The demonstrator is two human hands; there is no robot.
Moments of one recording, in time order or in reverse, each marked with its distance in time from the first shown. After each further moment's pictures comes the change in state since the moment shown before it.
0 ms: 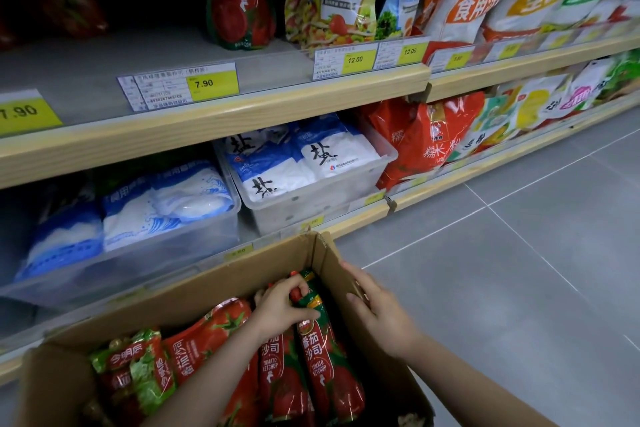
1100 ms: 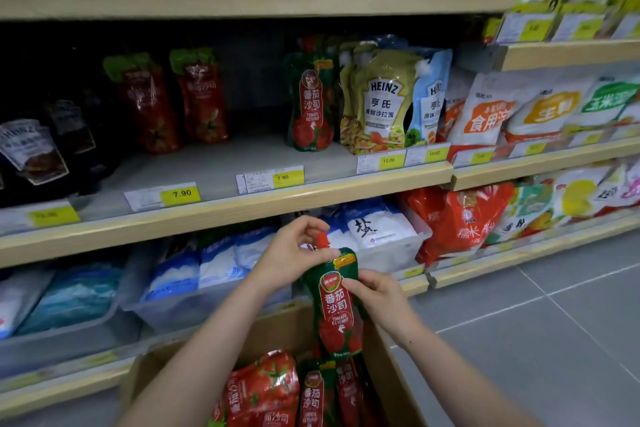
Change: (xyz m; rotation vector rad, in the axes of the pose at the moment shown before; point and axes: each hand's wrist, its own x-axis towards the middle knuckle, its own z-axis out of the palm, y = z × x) left_hand -0.057 0.159 -0.159 -0.287 0.391 0.360; right_hand 0.051 -0.118 -0.045 0.589 -0.003 -0.141
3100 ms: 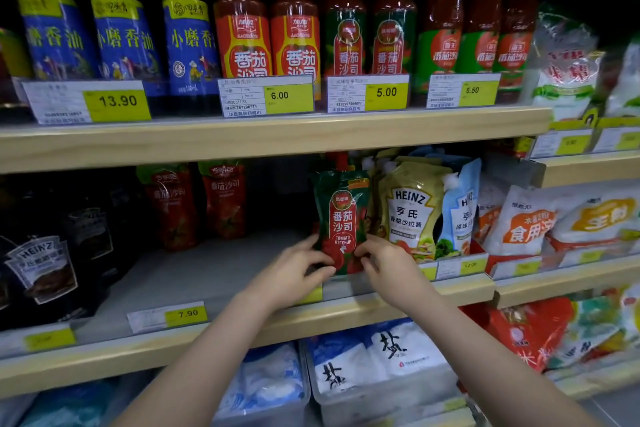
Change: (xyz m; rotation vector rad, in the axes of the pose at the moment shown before) left_hand 0.117 0.060 -0.078 0.737 -0.050 0.100; right_hand 0.147 -0.163 -0.029 -0.933 0.147 -0.466
